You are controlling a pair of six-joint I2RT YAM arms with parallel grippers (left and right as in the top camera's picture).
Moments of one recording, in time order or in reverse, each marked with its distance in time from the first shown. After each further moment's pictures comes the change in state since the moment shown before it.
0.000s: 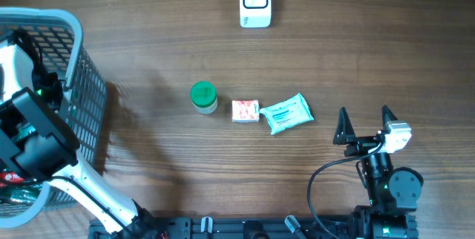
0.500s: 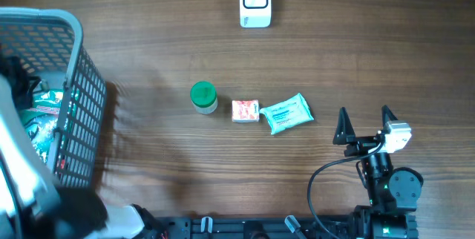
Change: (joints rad) left arm -0.001 -0.587 -0.014 -0.108 0.020 0.000; right arm 0.000 0.000 0.000 0.000 0.000 0.000
